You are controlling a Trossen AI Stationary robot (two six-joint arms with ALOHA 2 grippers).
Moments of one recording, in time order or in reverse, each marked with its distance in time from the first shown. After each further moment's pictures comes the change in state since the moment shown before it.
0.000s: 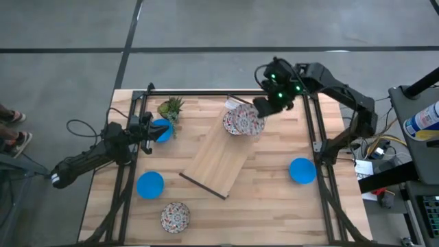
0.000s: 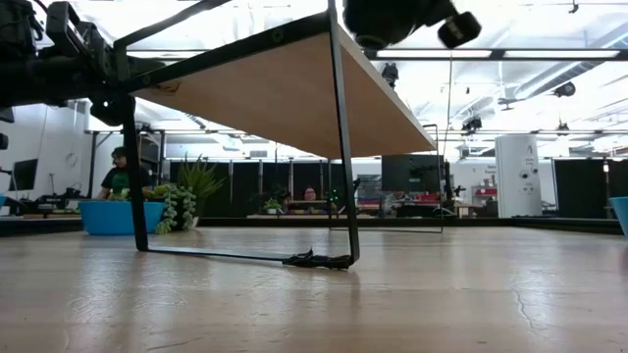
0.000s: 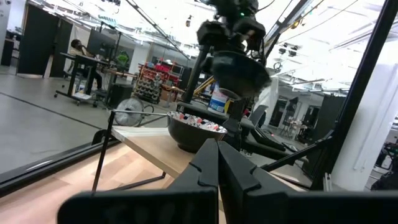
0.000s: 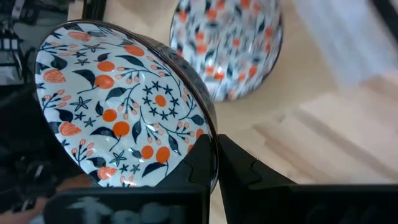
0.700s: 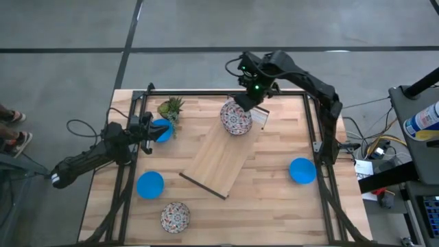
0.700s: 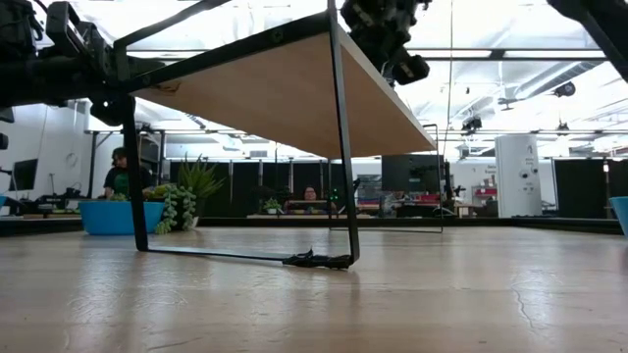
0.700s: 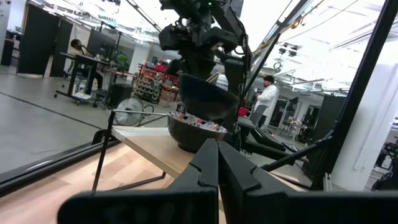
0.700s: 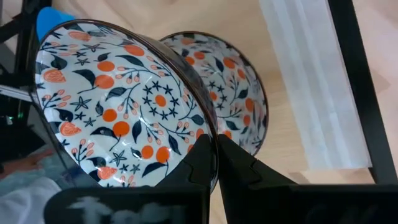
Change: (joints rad) left arm 0.000 0.000 0.000 -0.001 0.000 0.000; right arm -0.084 0.407 0.367 -0.213 -0.025 -0.323
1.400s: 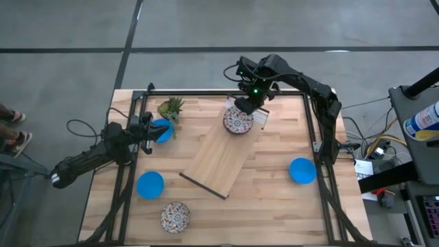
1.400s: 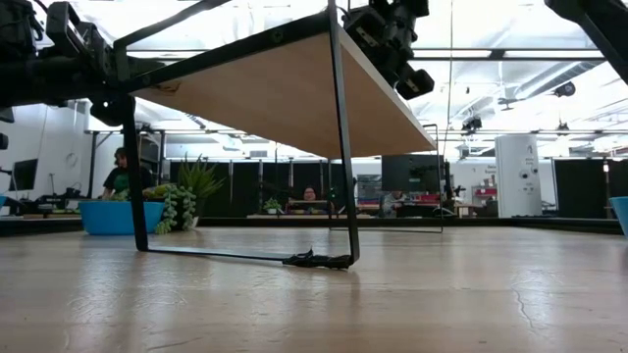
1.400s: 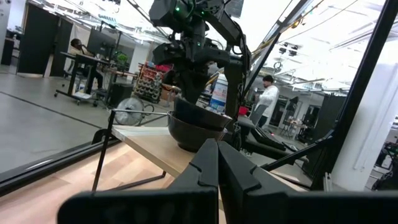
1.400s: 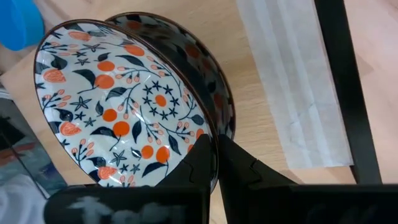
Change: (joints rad) left arm 0.000 0.000 0.000 -0.002 0.000 0.000; right arm -0.007 0.008 -0.101 0.000 0.033 -0.038
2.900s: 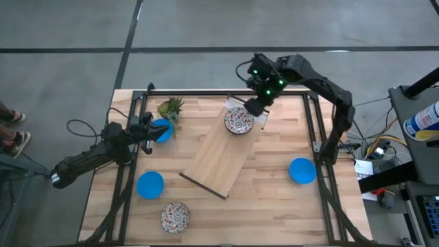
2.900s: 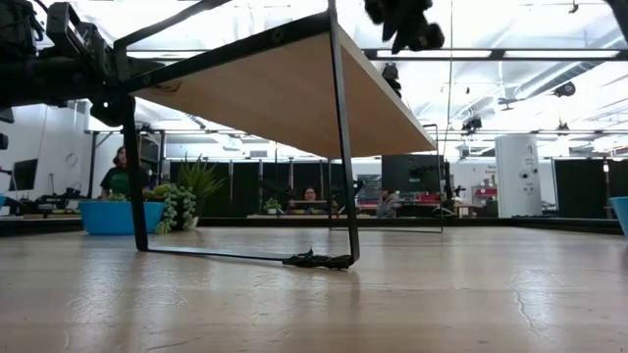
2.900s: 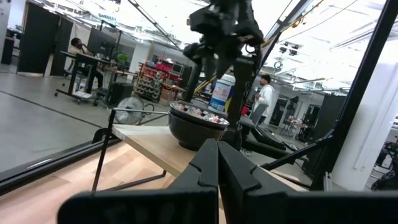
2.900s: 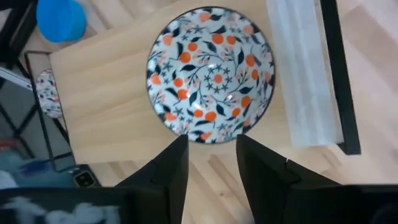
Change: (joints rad) left arm 0.000 0.000 0.000 -0.003 0.000 0.000; right arm 0.112 -0.179 0.054 0.000 0.119 -0.015
